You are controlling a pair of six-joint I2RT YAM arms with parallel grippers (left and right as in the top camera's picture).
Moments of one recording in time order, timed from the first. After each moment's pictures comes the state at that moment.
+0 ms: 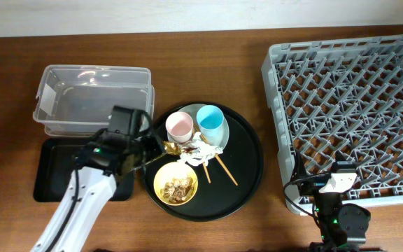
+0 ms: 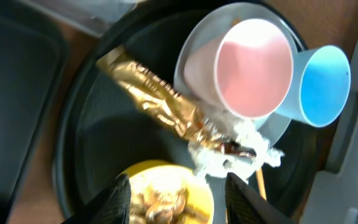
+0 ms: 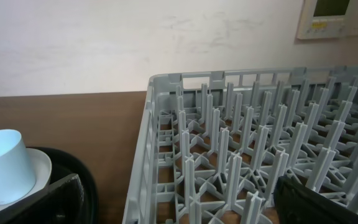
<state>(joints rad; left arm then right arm) -0.27 1.30 0.96 -0.74 0.12 -0.72 -0.08 0.01 0.01 -0.07 -0.08 0.04</state>
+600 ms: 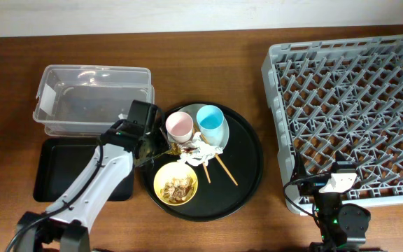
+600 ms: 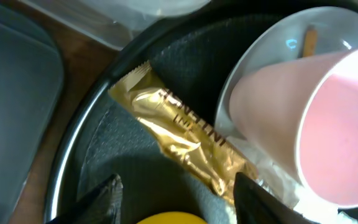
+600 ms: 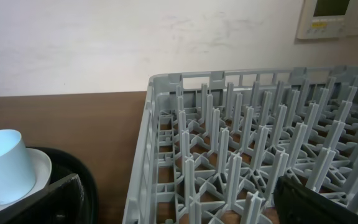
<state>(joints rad) -0.30 1.53 0.96 -0.63 0.02 -0.77 -0.08 0.01 0.01 -0.07 -0.08 0.04</state>
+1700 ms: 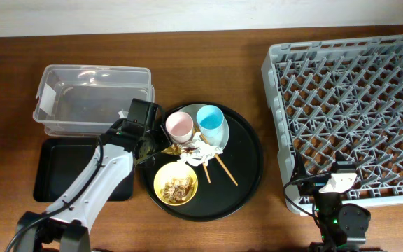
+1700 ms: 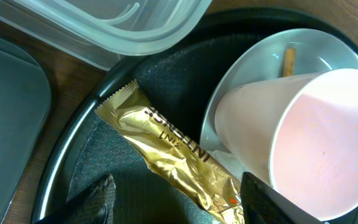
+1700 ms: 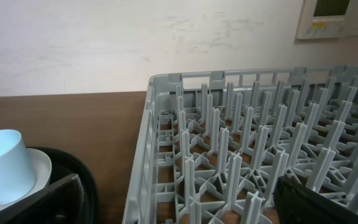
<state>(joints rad) -0.30 1.53 0.96 -0.58 0.01 -0.77 -0.08 0.01 0.01 -0.07 -0.08 0.04</state>
